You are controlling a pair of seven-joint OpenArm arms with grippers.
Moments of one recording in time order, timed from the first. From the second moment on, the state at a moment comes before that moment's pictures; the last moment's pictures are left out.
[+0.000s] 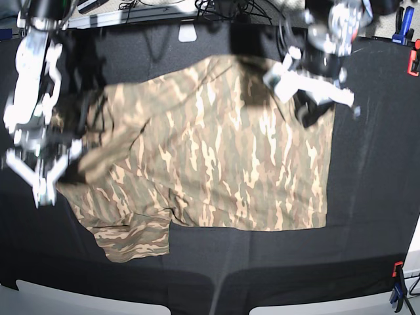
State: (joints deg) left arm 9.2 -38.7 53.7 119.1 41.6 19.1 52.4; right arm -0.9 21.4 14.6 104.6 -1.2 14.4 -46.9
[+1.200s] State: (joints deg) left arm 3.6 -27.6 40.3 92.8 38.5 23.2 44.3; right arm 20.9 21.3 14.7 78.3 10.4 27.8 -45.7
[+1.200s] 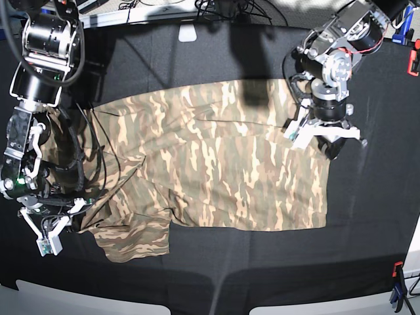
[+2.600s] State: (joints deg) left arm 9.0 -33.1 29.8 111.9 3.7 18.1 50.2; right arm 4.5 25.1 36.4 82.1 50.1 41.1 -68.7
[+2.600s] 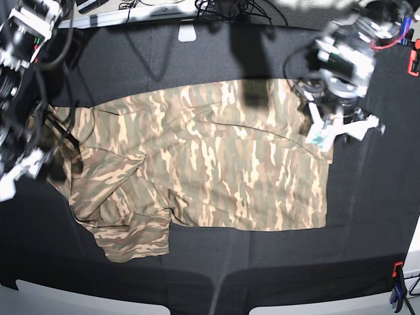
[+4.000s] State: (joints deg) left arm 16.8 -21.9 -18.2 79.9 -72.6 -34.0 59.9; right arm -7.8 25.0 46.9 94.3 50.2 41.1 -69.0
